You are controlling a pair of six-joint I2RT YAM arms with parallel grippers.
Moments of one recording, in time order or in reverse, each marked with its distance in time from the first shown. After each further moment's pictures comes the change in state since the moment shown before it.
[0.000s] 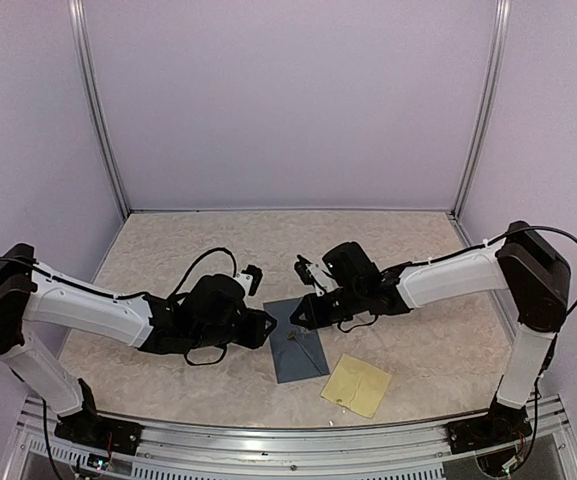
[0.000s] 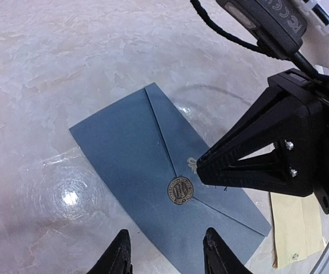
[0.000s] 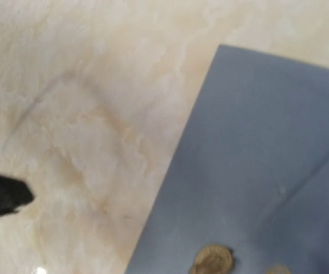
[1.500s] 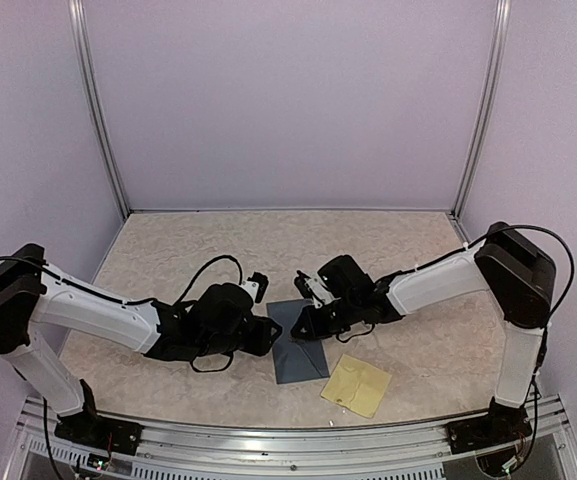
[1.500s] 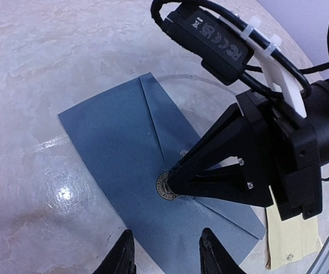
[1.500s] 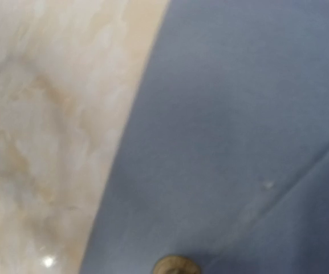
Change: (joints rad) left arm -0.044 0.037 0.001 0.026 -0.021 -0.052; right arm 0.002 0.114 -0.005 0.042 -0.014 0.041
